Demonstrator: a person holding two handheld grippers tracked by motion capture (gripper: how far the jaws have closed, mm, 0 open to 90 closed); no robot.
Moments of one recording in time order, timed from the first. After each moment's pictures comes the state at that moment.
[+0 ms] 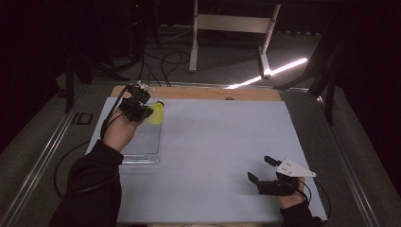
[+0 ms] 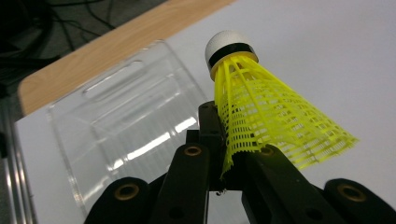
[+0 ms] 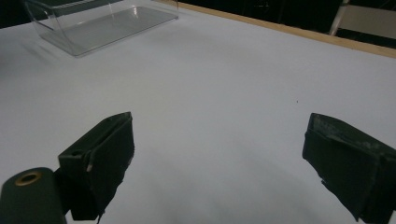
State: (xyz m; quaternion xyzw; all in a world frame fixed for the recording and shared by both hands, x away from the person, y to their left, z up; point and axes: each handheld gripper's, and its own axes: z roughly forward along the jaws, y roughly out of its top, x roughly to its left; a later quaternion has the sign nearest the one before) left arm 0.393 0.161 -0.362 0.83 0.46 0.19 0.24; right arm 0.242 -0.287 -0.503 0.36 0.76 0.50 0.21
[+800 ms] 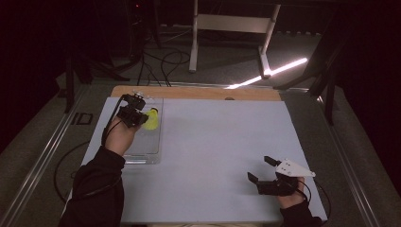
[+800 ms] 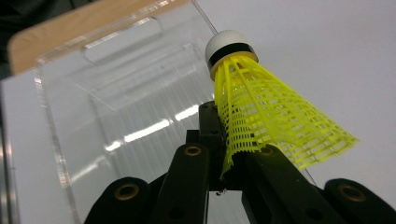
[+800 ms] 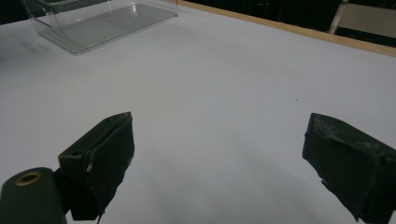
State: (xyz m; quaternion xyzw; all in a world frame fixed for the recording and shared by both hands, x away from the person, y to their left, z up) left arm 0.404 0.177 -0.407 0.81 0.51 0.18 0.22; right arm 0.242 -0.286 -0.503 0.36 0.76 0.49 0.21
